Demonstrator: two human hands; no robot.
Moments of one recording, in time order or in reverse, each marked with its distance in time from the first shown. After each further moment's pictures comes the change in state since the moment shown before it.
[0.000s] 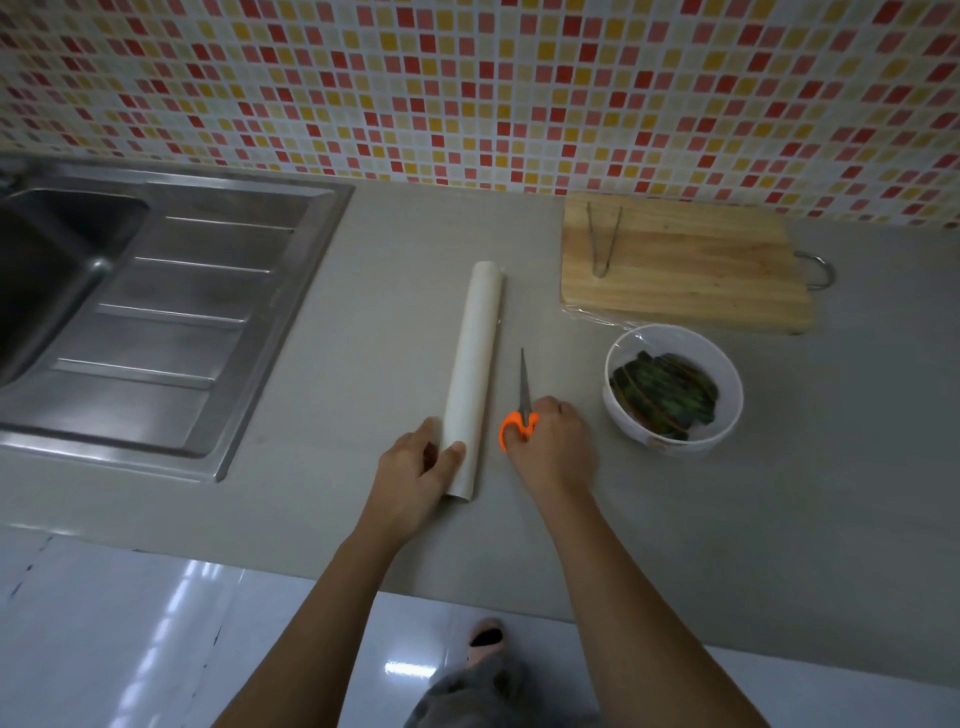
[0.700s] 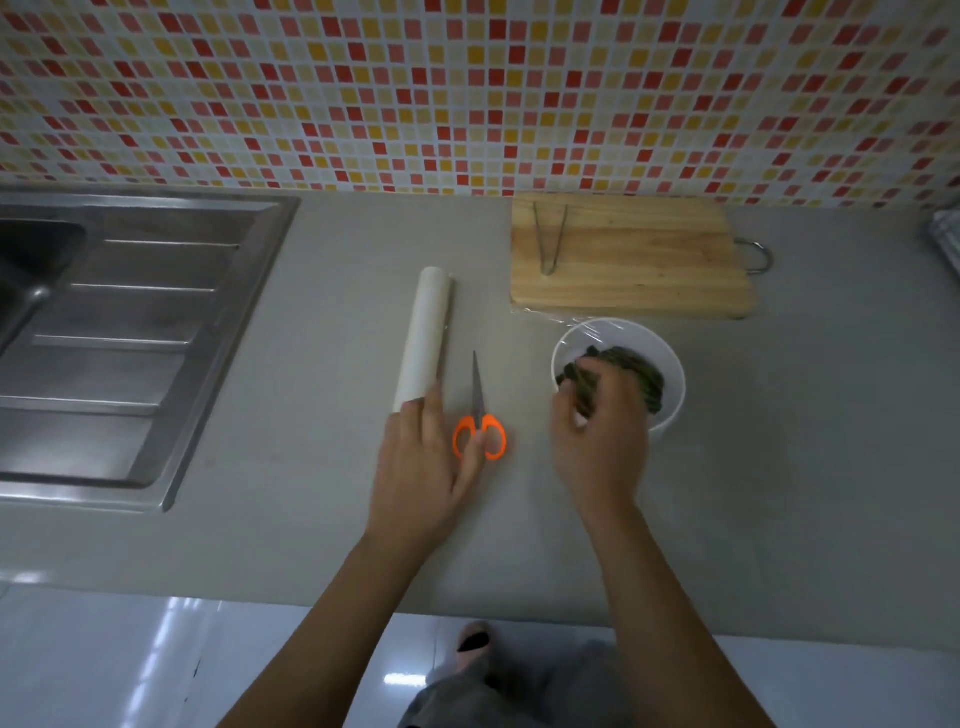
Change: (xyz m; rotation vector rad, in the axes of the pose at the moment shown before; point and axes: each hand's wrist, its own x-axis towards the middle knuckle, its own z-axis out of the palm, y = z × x) left_hand -0.004 0.078 0.048 0.369 0.232 0.328; right_hand 0.009 0.056 -0.084 0.403 0.505 -0.088
